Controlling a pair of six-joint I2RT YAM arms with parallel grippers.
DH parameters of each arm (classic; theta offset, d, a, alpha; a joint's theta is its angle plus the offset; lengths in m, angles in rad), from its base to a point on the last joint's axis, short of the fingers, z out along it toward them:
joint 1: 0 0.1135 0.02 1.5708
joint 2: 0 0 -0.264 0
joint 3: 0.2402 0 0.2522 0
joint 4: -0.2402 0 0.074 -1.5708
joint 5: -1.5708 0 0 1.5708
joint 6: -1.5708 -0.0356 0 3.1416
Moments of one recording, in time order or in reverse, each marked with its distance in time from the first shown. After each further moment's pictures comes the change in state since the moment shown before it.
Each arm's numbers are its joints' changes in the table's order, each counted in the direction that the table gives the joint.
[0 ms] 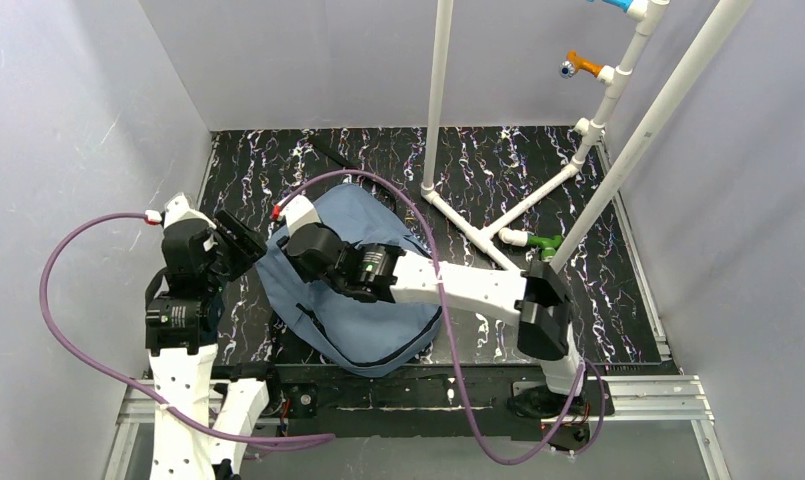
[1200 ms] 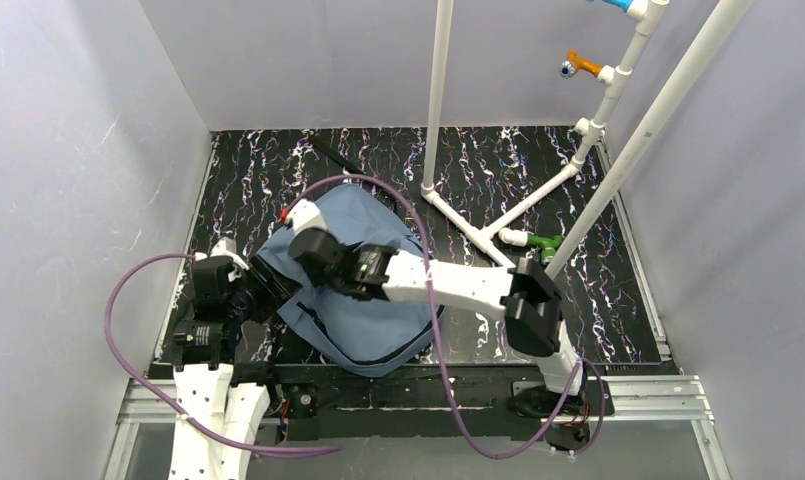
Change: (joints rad) left arm 0.001 0.162 -0.329 -0.108 -0.222 0.147; right arm 0.005 -0.103 0.024 -0.087 -0.081 -0.058
